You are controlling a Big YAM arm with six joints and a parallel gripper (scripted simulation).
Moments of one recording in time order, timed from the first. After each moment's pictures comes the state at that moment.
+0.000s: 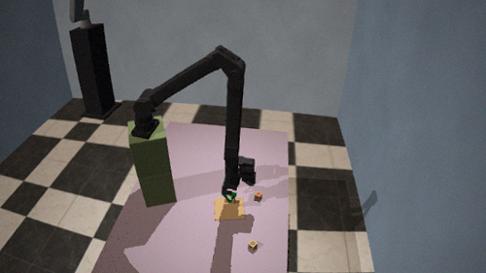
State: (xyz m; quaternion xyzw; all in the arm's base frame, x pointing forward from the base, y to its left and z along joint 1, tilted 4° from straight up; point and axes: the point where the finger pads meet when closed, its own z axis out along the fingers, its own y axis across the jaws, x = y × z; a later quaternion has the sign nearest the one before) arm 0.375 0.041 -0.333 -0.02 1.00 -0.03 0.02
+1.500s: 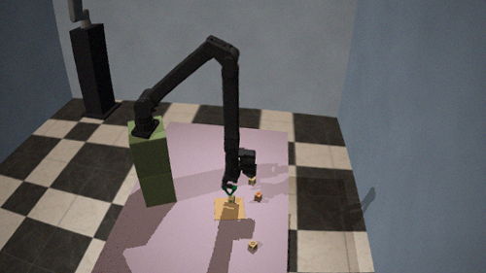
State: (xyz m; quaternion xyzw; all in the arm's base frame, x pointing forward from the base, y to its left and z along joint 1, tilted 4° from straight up) arm 0.374 0.044 -0.288 -0.03 1.00 -0.03 0.02
